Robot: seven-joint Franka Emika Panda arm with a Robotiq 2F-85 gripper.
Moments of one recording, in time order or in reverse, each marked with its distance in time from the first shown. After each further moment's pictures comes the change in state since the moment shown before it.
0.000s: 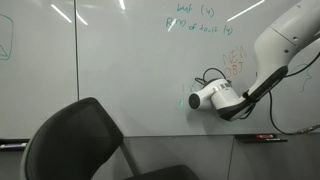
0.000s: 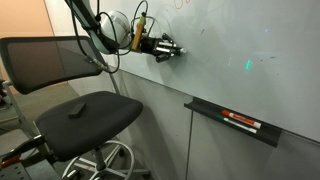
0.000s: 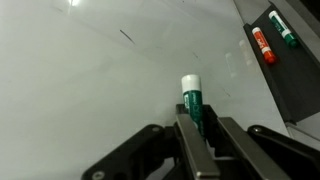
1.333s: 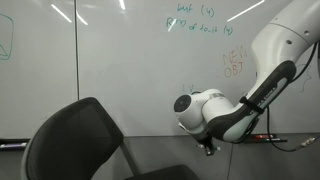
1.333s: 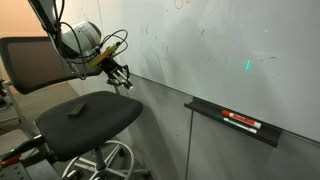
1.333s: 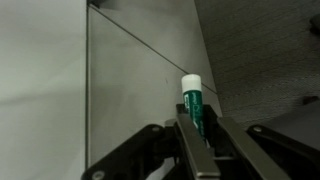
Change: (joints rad) arm 0.052 -0.021 0.184 -0.188 0.445 0.333 -0.143
